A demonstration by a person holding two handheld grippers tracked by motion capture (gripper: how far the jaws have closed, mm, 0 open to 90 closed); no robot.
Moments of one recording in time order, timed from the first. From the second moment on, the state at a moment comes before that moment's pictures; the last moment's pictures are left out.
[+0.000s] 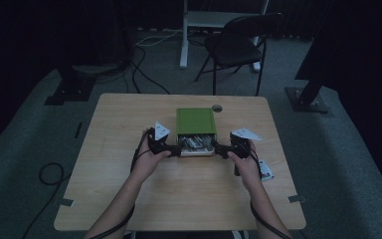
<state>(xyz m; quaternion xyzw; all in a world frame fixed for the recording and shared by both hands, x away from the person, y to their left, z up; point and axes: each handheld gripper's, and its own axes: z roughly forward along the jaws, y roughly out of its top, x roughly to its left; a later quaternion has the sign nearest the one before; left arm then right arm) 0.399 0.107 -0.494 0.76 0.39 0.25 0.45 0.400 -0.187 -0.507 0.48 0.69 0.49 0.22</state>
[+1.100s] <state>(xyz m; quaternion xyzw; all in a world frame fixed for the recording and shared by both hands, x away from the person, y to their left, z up) 0.374 0.127 -0.499 0.75 0.40 0.26 0.45 0.377 -0.204 -0.515 0.47 0.71 0.48 0.23</state>
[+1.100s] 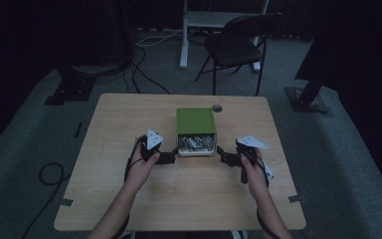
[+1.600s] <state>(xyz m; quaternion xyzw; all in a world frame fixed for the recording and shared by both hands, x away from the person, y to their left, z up) 0.362 0.149 -0.512 0.75 0.43 0.27 0.42 0.360 -0.217 -0.532 0.47 0.72 0.45 0.22</state>
